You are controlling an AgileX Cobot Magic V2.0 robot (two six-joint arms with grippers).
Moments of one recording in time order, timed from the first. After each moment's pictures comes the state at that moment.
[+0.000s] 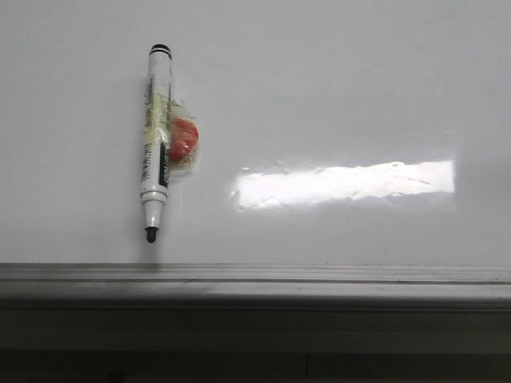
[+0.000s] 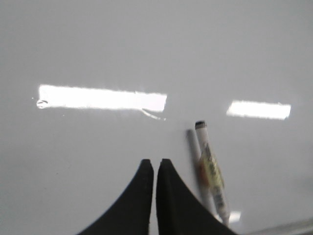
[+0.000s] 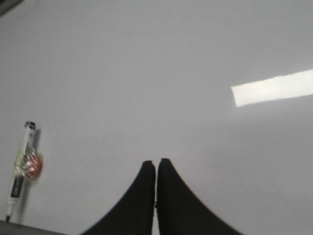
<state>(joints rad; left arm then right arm) -0.15 0.15 -0.34 -0.79 0.51 0.42 0.31 0.05 -0.33 0.13 0.45 0.12</state>
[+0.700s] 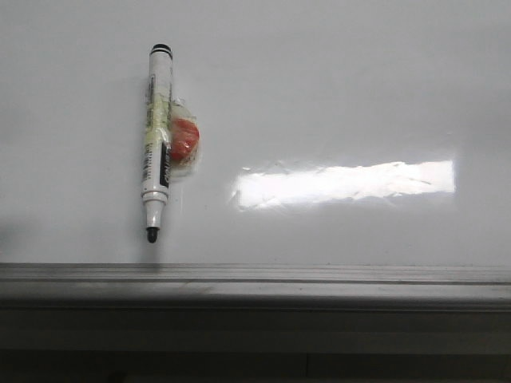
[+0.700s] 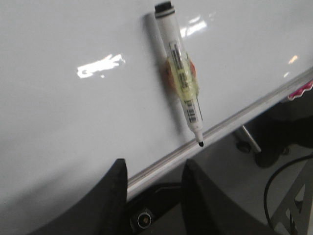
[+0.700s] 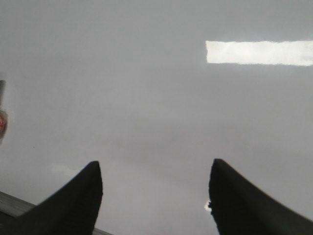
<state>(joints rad) -0.45 0.89 -0.81 -0.46 0.89 0.23 0.31 0.34 -0.55 0.08 0.60 -0.01</state>
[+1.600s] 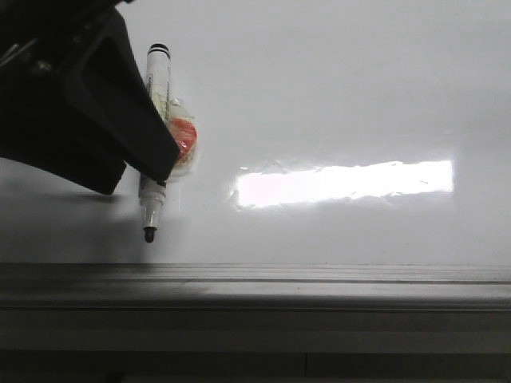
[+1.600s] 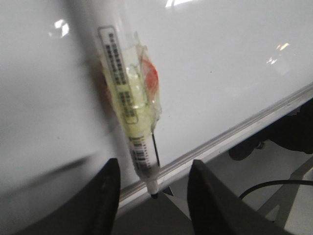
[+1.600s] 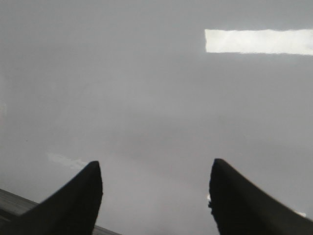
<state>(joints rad) -0.79 1.19 -0.82 -0.30 0.60 -0.22 0.31 0.39 -0.55 0.08 0.60 -0.01</state>
